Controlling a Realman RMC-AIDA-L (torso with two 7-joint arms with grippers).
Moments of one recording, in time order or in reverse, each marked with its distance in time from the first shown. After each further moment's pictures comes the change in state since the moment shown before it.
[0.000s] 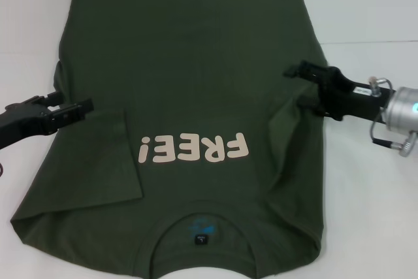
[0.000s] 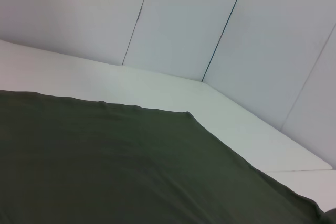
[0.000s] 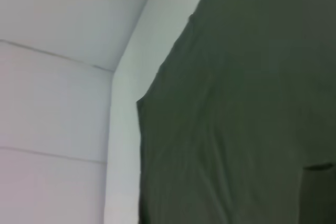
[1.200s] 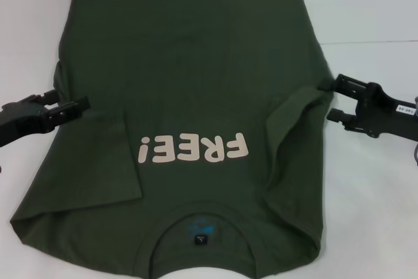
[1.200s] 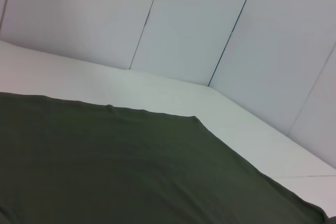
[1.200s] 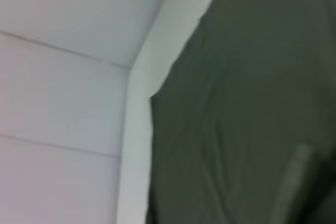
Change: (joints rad) left arm 0.001 -0.003 -0.012 -0.003 -0.007 -0.010 0.005; right arm -0.140 -0.045 -0.082 -0.061 0.100 -0.156 -0.014
